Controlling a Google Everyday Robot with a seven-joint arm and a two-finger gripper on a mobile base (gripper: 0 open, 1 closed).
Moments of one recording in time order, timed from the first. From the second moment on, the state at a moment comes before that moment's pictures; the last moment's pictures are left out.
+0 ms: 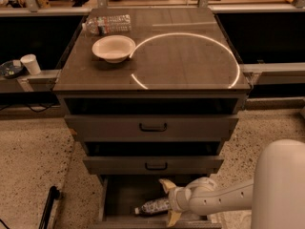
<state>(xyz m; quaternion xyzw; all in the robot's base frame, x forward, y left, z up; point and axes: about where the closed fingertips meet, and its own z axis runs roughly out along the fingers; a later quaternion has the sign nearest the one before) 0.459 -0.052 0.274 -0.75 0.59 0.08 0.28</state>
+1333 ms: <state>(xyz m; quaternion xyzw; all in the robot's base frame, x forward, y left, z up) 0.470 -0.041 0.200 -0.72 0.63 0.13 0.27</state>
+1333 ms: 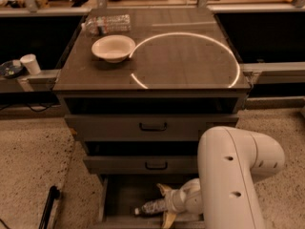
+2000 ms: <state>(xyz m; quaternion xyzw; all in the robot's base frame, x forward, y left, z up) 0.466 -0.039 0.213 -0.71 0.63 0.13 0.27</state>
